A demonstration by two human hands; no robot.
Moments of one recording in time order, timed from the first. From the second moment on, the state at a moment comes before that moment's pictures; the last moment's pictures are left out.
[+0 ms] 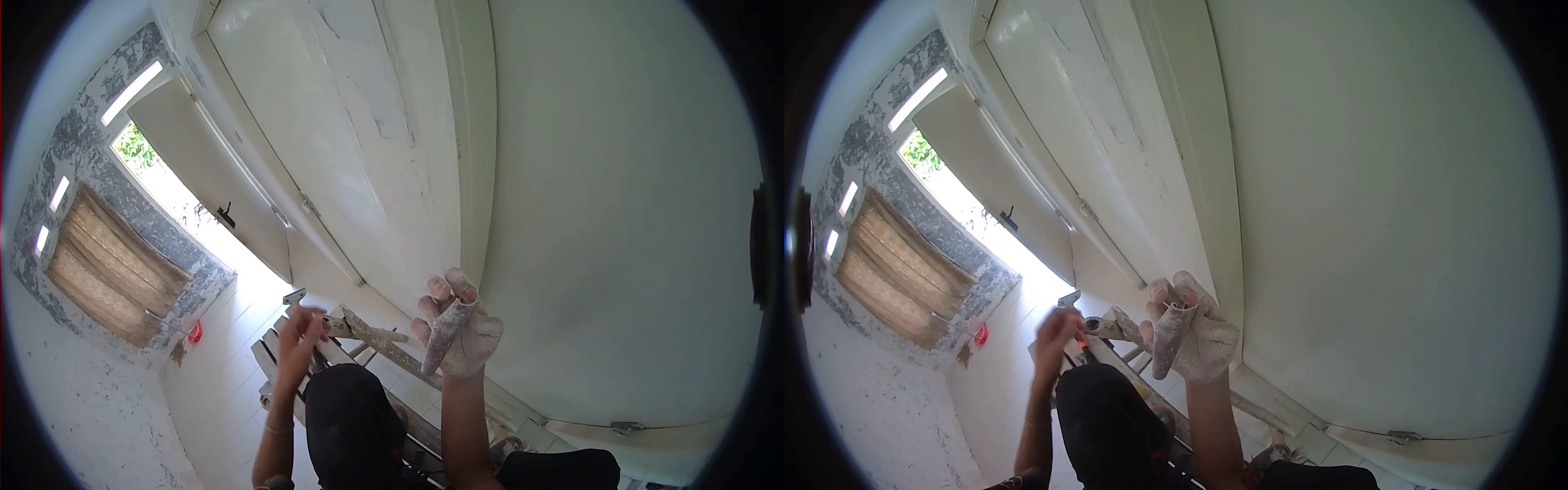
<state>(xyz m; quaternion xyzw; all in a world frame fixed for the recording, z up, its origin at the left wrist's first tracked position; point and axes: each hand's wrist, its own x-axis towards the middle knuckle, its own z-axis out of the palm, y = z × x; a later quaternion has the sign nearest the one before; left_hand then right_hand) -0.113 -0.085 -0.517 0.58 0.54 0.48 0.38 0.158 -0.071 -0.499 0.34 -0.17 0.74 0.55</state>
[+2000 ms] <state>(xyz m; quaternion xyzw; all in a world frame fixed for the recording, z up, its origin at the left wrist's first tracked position) 0.107 0.021 -0.173 0.65 0.33 0.68 -0.09 0.205 -0.096 -0.470 -0.26 -0.29 0.40 0.83</state>
